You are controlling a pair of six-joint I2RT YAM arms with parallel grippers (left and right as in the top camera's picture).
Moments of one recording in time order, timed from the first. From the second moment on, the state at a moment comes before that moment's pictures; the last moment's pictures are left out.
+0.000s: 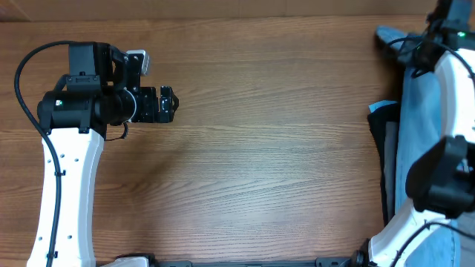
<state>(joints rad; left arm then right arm) 0.03 1.44 1.50 -1.10 0.32 0.00 -0.26 2.00 1.93 -0.89 0.06 0.16</state>
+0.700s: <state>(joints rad) 0.04 1.45 1.94 -1.37 0.14 0.01 0.52 1.75 1.96 -1.11 -0.04 0.16</state>
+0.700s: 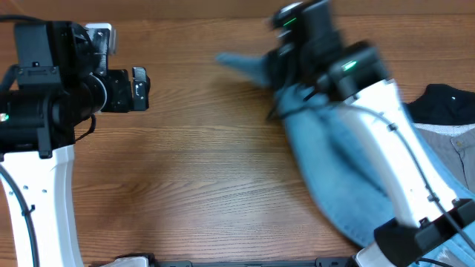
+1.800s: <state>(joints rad) -0.16 2.21 1.91 -1.16 0.14 0.18 0.39 1.45 1.98 -1.25 0.06 0.30</state>
